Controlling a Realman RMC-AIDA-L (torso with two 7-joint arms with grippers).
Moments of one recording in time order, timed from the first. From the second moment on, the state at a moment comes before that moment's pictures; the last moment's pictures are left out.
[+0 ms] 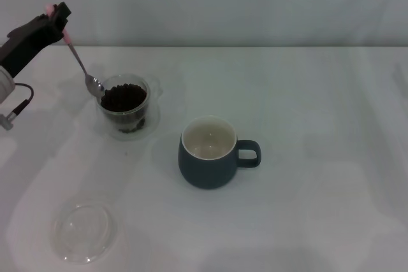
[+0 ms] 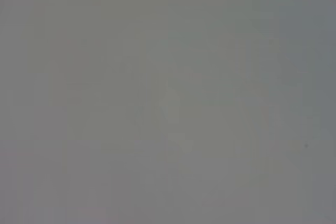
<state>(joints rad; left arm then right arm) -0.68 -2.06 0.76 0.27 1.12 0.95 -1.19 0.34 2.01 1.79 0.38 0.04 0.95 -2.87</state>
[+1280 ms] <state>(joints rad) -0.75 -2.08 0.76 0.16 1.11 0.92 -0.94 0.34 2.00 1.85 0.36 0.06 0.95 -2.76</state>
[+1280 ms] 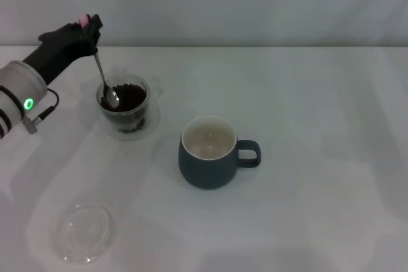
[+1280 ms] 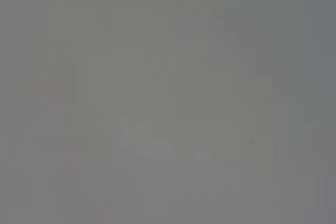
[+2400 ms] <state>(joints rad) -0.78 -2.09 0.75 0.04 0.85 0.79 -1.02 0.33 2.00 1.86 0.36 0.06 0.95 -2.75</state>
